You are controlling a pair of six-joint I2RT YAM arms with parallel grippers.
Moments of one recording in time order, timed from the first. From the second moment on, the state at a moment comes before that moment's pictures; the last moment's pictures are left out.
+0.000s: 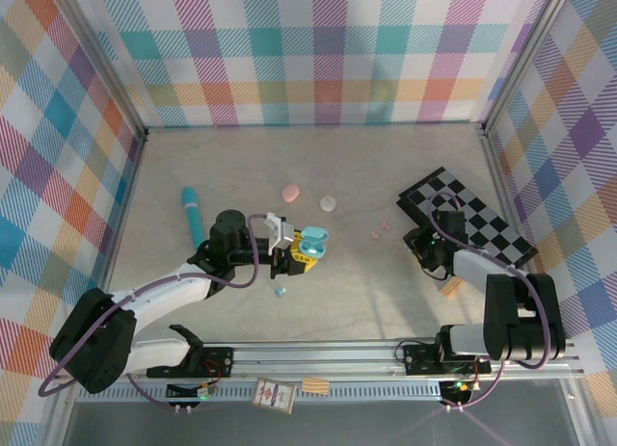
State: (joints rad) left arm -0.59 1.21 0.51 0.51 0.93 0.08; right arm 0.01 1.34 0.47 -0.09 -0.27 0.93
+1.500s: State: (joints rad) left arm -0.59 1.23 0.51 0.49 0.93 0.11; right arm 0.04 1.43 0.58 -0.21 -0.36 0.75
